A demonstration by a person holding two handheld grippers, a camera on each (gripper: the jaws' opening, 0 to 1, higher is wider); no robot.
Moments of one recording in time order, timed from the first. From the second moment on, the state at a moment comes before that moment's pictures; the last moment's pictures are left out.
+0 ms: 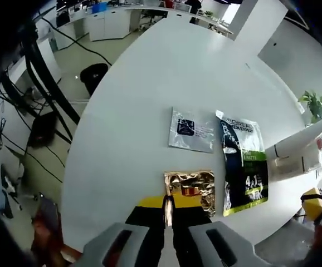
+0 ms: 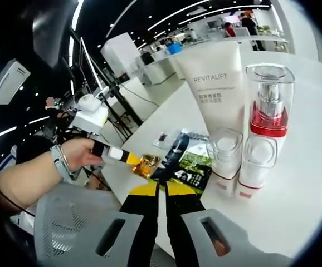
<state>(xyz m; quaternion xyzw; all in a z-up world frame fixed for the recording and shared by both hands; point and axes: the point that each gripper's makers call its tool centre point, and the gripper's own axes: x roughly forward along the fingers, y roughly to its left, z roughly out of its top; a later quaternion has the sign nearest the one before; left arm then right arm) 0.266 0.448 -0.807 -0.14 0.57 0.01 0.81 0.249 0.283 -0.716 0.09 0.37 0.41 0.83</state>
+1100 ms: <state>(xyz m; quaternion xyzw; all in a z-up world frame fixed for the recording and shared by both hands) 0.283 0.436 -0.785 -0.01 0.52 -0.05 0.85 0.249 0.281 -0.720 0.08 0.38 0.40 0.83</state>
